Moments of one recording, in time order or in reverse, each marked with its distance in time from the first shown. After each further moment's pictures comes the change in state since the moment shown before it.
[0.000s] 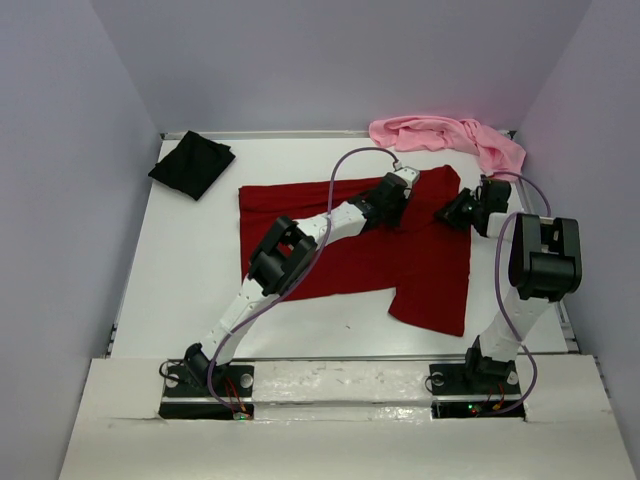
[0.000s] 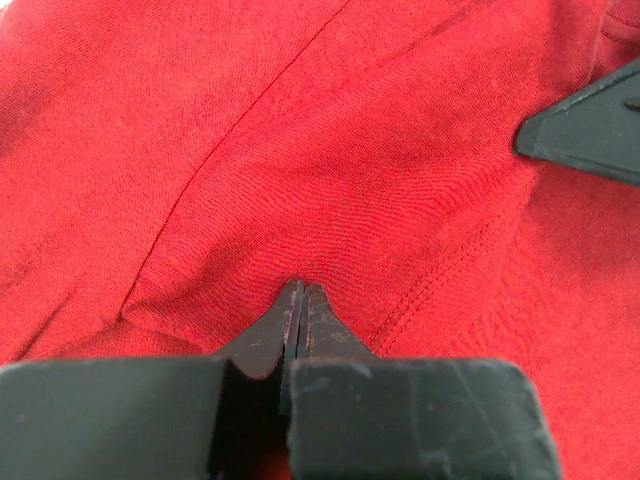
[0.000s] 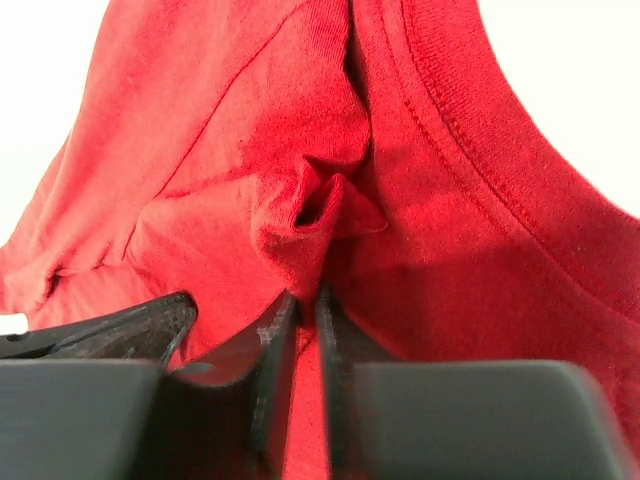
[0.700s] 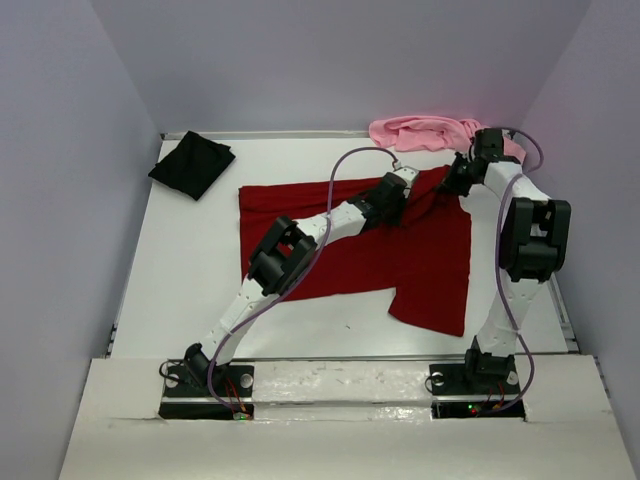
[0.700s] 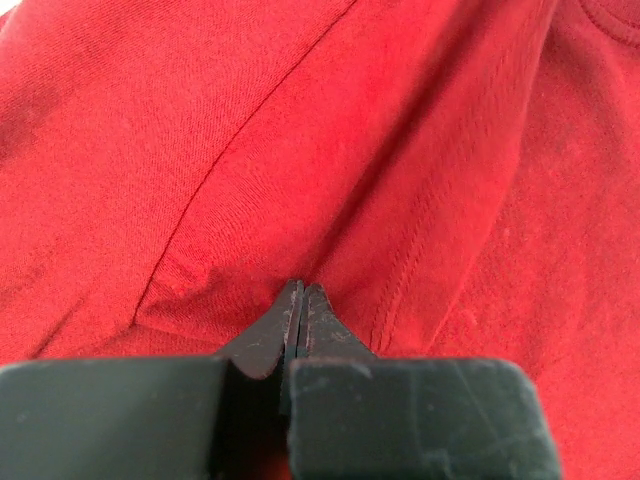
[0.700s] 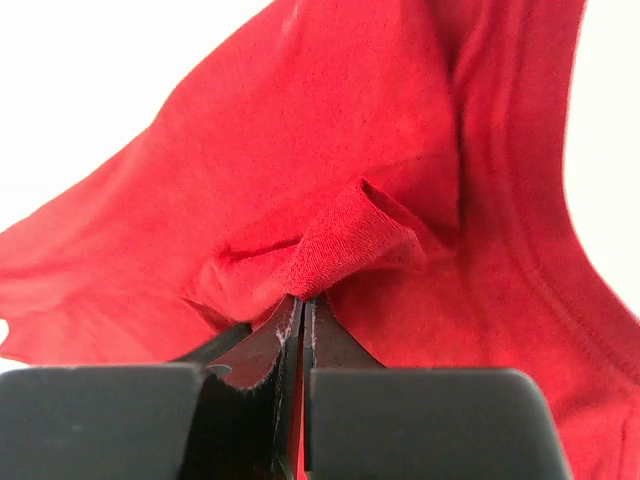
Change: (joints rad) left arm 0.002 0.000 0.000 0.001 -0.002 0.000; right arm 0.054 0.172 0.613 -0.638 0.082 -0.142
